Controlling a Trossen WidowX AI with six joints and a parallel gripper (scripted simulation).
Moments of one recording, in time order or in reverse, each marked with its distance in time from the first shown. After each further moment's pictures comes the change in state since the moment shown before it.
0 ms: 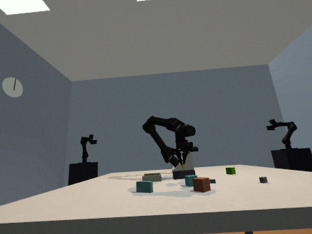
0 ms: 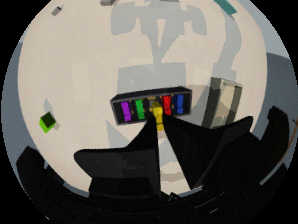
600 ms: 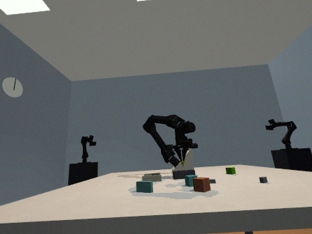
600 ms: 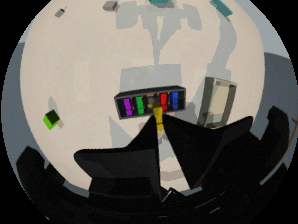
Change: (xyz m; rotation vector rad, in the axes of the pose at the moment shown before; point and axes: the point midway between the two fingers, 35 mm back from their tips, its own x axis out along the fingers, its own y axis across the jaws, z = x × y) arm -0.019 0.000 0.000 0.000 0.000 0.000
